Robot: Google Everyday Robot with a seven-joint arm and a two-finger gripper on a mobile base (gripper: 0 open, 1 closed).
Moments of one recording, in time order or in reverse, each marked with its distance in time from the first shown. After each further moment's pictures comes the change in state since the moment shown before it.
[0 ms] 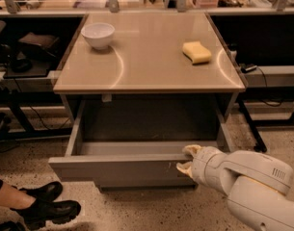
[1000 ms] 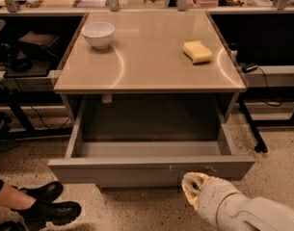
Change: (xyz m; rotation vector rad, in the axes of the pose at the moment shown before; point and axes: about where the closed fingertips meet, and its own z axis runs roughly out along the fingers) arm -0.001 0.058 -0.069 0.028 -0.082 0.032
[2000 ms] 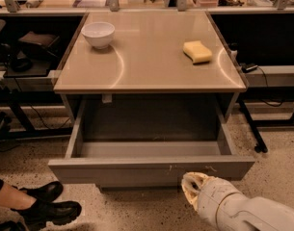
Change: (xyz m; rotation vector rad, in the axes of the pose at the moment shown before) arm 0.000 0.000 0.000 0.000 0.000 0.000
